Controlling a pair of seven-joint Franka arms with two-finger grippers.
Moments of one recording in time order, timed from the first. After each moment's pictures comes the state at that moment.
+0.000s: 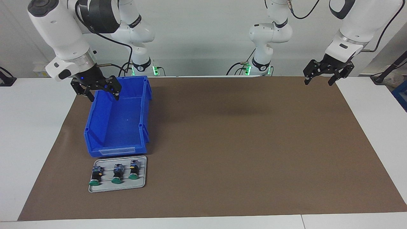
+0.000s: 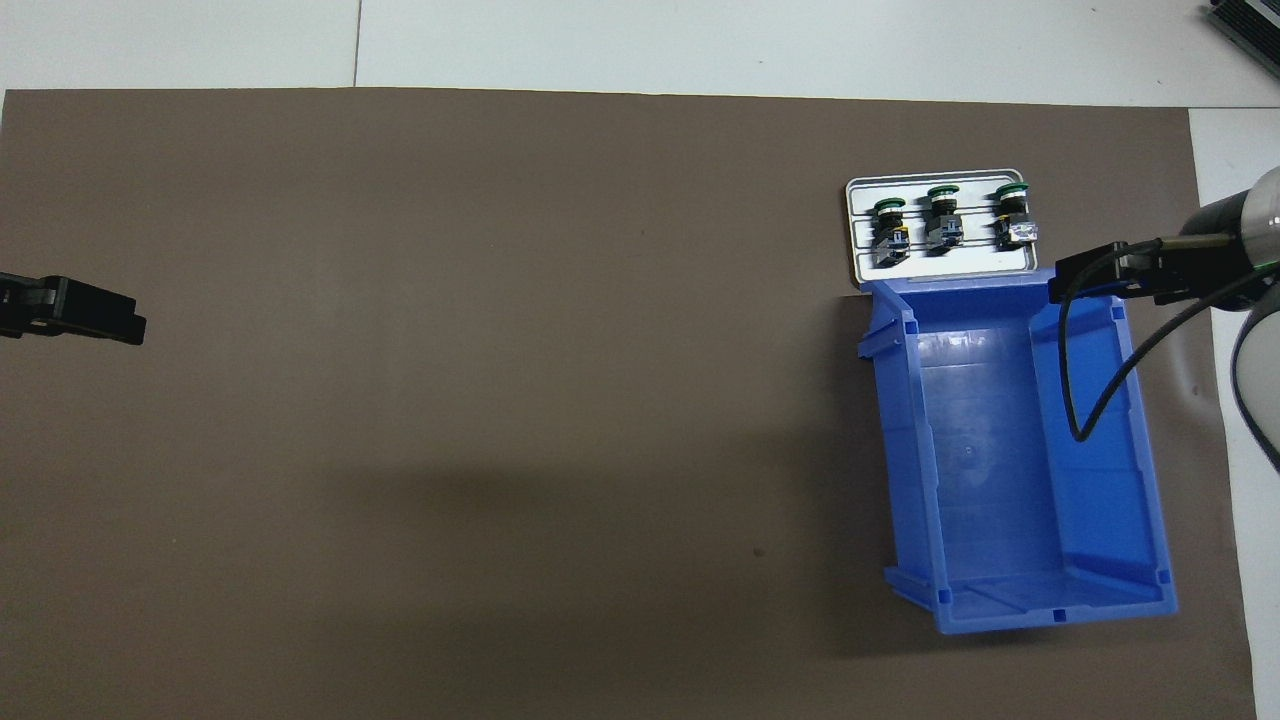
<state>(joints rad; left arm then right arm) -0.11 -0.01 0.07 -1.55 -0.01 1.53 0.08 -0.08 0.05 0.09 -1.60 0.03 1.69 0.02</state>
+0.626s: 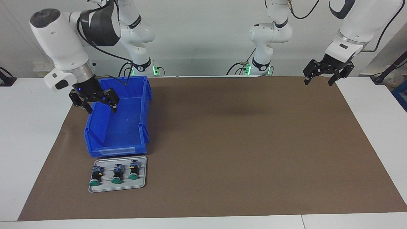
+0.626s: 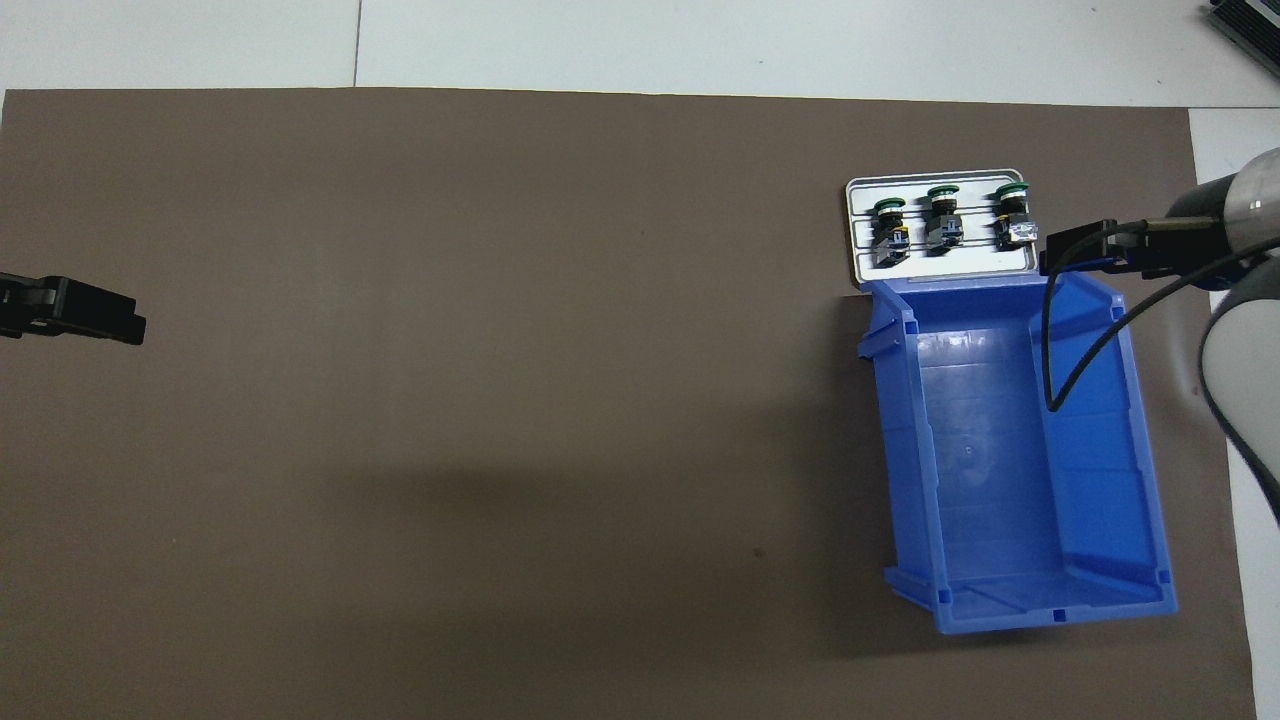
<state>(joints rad) -0.11 -0.01 0.07 -1.55 -0.01 1.53 0.08 -0.09 0.13 0.09 -1.65 0.03 1.91 0.03</state>
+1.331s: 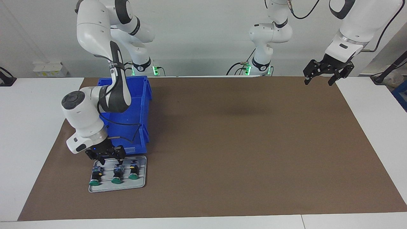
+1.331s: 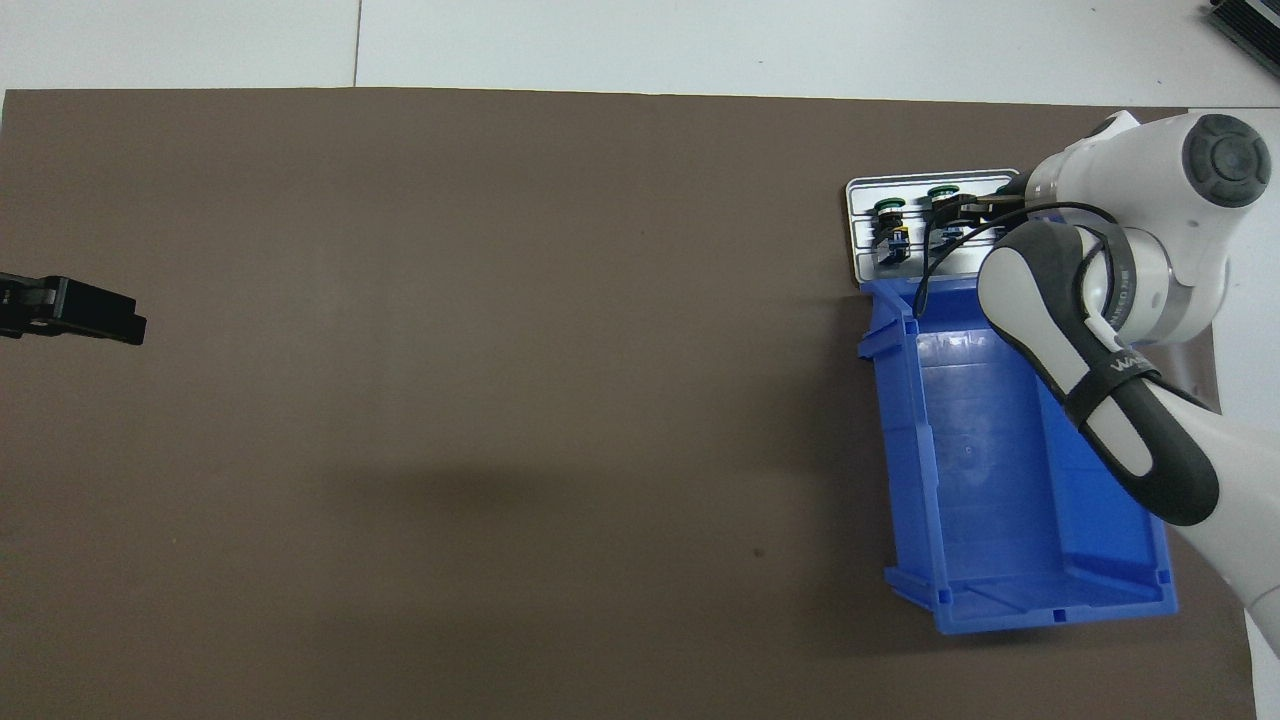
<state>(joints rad) -0.11 -0.01 0.07 -1.55 -0.01 1.53 0.08 -0.10 0.53 0.09 -1.63 0.00 2.39 0.01</state>
